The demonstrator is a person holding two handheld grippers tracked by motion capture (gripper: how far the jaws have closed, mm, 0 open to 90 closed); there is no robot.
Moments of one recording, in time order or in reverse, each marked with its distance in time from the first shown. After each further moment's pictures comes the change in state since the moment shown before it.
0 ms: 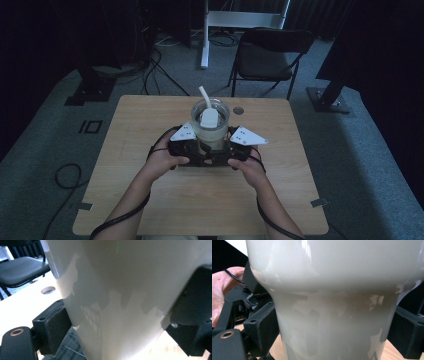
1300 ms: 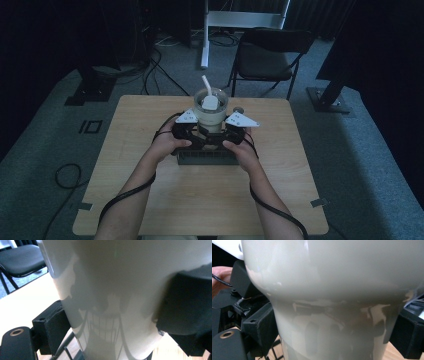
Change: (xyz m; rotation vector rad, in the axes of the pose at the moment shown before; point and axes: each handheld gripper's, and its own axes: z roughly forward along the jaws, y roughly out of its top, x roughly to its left) left arm 0.054 -0.006 0.031 0.058 0.015 -0.051; right arm -0.045 -0.014 0.044 0.048 -0.065 0.091
